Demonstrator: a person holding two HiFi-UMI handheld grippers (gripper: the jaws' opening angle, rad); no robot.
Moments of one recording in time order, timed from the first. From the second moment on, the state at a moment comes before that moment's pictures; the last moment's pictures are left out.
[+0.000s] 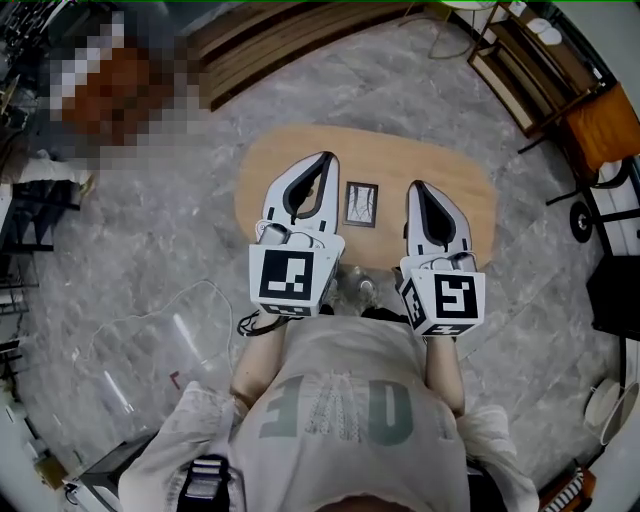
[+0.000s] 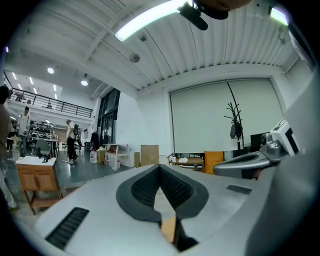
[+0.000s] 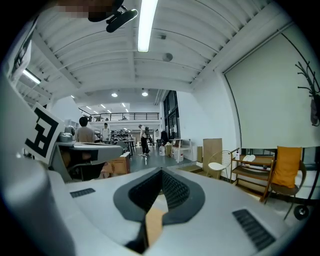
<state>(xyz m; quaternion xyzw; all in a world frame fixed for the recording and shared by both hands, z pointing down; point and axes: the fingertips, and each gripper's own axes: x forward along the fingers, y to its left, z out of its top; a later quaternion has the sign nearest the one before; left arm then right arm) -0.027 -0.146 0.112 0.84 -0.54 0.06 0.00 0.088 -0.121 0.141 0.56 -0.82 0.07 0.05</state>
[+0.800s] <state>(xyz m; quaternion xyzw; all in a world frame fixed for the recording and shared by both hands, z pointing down) -0.027 -0.190 0.267 0.84 -0.54 0.06 0.07 0.085 -0.182 0.269 0.56 -0.83 0.05 0.07</state>
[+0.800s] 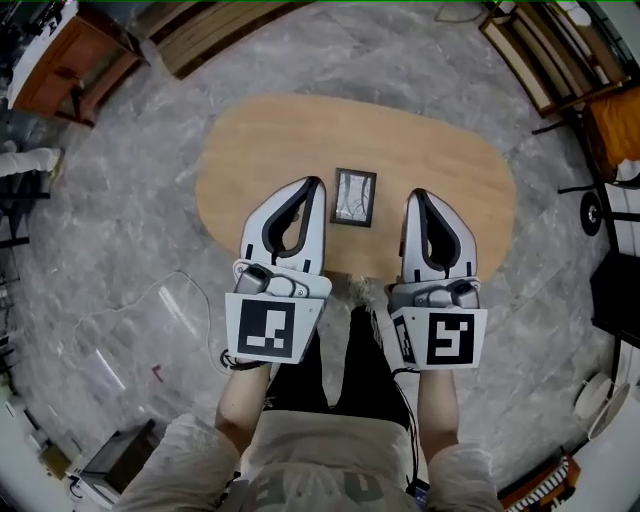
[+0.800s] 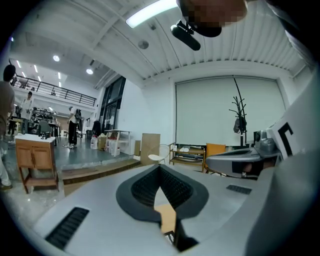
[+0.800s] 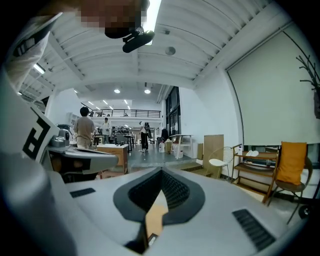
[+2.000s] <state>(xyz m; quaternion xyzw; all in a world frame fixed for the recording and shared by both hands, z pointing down) -0.066 -0.160 0.439 0.81 -0.56 0.09 0.13 0.042 -0.161 0.476 0.49 -0.84 0.05 0.24</state>
